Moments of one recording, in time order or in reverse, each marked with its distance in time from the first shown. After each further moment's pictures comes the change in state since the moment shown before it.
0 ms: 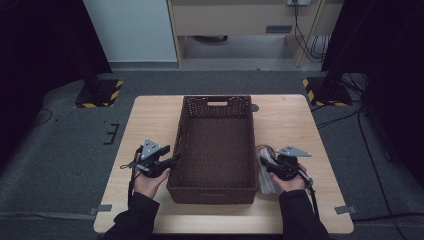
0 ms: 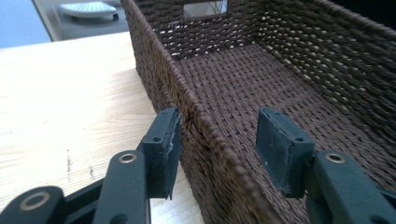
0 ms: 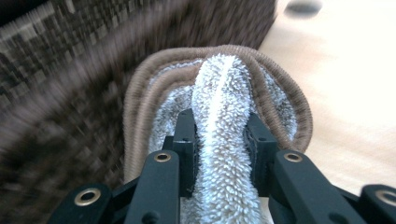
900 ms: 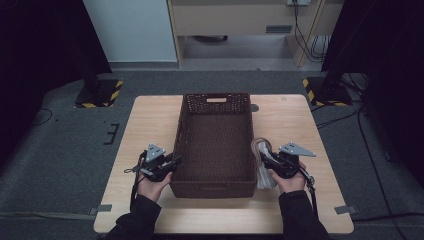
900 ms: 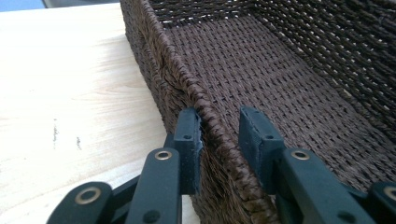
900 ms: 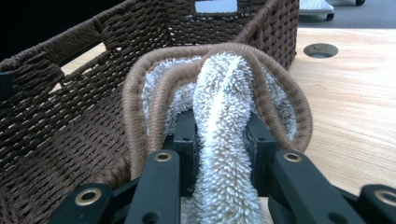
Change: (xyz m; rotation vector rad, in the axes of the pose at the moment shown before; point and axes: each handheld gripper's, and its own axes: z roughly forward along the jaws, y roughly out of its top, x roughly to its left) left arm -0.010 -0.010 0.010 0.080 0.028 -0.043; right arm 0.009 0.015 -0.007 -0.139 0.081 0.029
